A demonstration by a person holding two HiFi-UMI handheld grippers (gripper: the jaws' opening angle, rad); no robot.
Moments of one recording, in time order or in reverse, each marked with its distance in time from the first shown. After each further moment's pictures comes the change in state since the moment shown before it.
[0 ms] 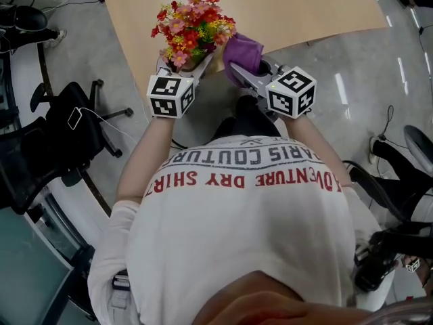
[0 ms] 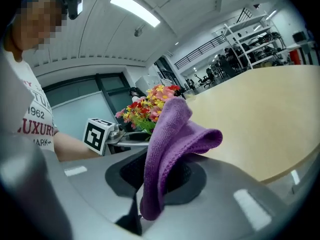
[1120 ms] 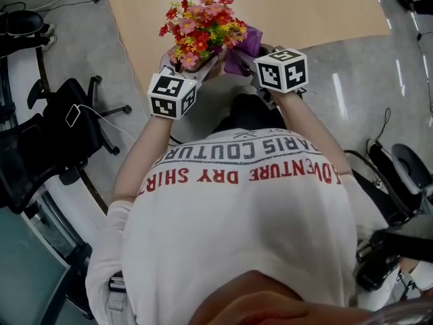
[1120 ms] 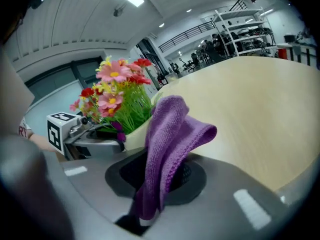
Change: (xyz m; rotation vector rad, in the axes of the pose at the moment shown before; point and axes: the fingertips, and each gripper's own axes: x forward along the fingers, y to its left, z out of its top) left arm -0.006 0.002 0.002 0.011 0.018 -0.081; right arm 0.043 -0.051 -0.007 0.104 0.194 -0.180
